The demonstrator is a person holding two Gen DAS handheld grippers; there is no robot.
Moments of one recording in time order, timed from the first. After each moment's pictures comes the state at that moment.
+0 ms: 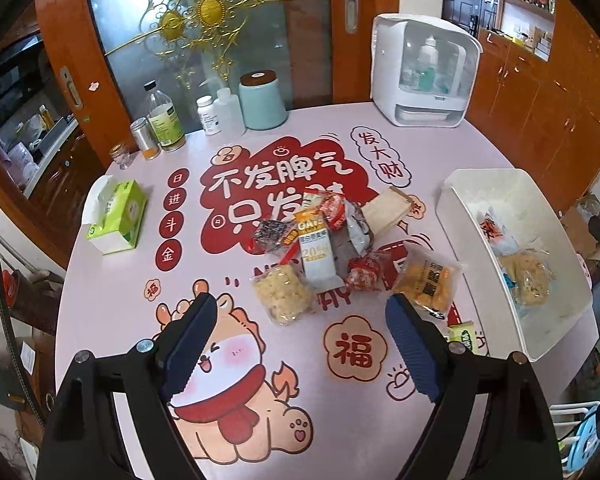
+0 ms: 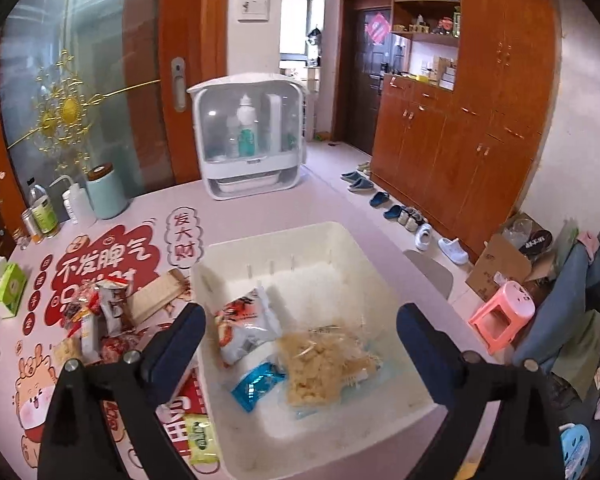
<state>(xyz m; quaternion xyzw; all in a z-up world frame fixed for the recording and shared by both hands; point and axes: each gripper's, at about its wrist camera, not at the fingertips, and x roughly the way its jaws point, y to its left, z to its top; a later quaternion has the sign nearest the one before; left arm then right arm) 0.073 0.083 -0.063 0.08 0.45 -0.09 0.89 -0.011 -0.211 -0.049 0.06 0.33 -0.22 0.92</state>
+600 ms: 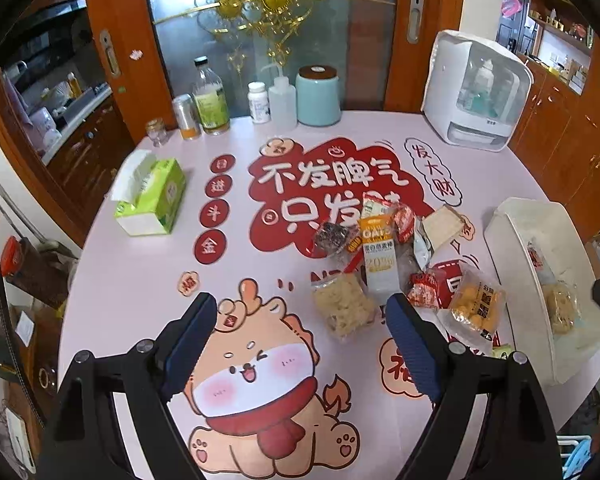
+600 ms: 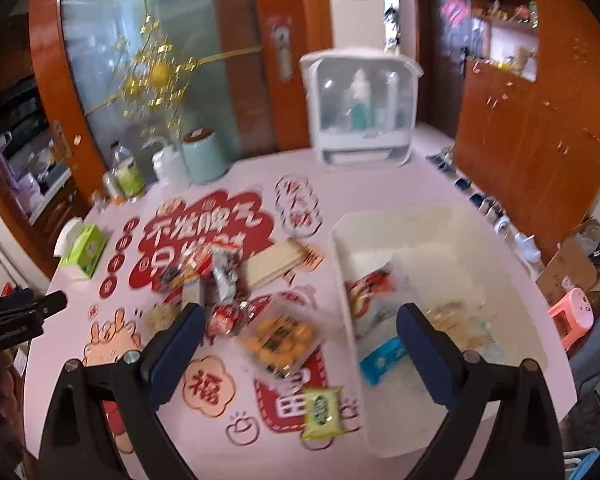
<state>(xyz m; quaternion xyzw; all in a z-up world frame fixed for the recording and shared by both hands) 0.108 0.153 -0.081 0.03 0.45 -0.05 0.89 0.030 -0.117 -0.061 0.07 0.40 -0.08 0.91</state>
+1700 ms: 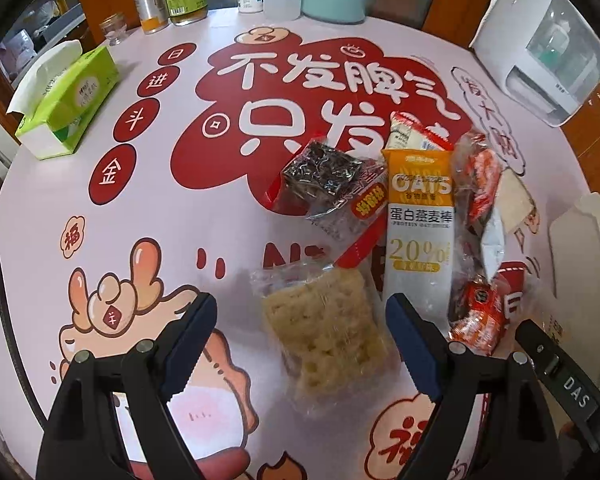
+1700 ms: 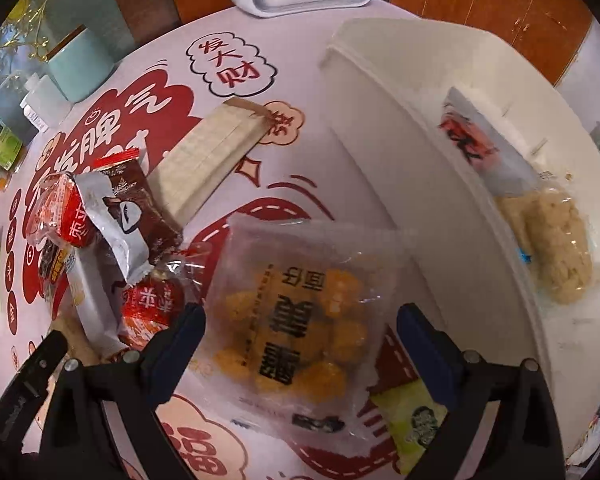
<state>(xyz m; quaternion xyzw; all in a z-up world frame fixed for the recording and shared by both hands) 0.215 0.112 -0.244 -0.03 0.57 -0.02 0.82 0.145 -0.111 -0.230 0.18 0.55 -0.22 0.78</state>
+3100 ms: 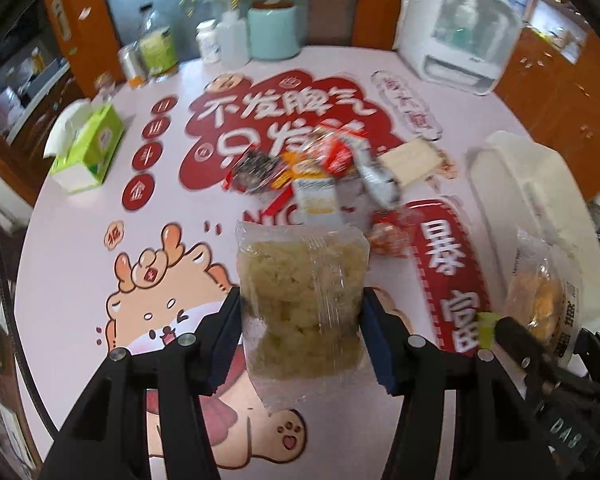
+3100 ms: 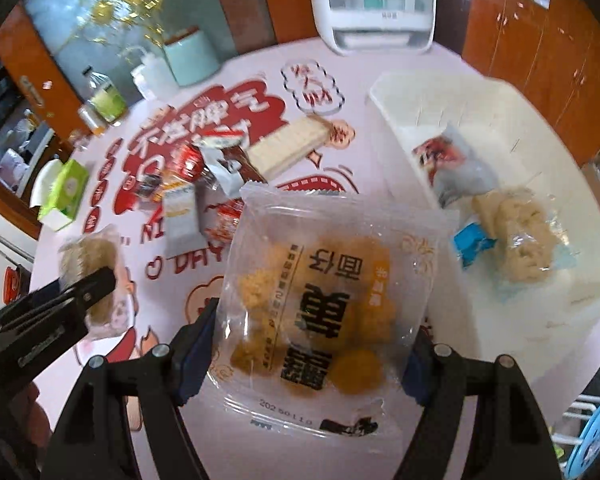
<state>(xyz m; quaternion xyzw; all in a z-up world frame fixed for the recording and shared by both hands) 0.108 0.090 -0.149 0.03 0.52 -0.09 0.85 0.036 -0.086 -0.144 0.12 0.50 -0.08 0.85</state>
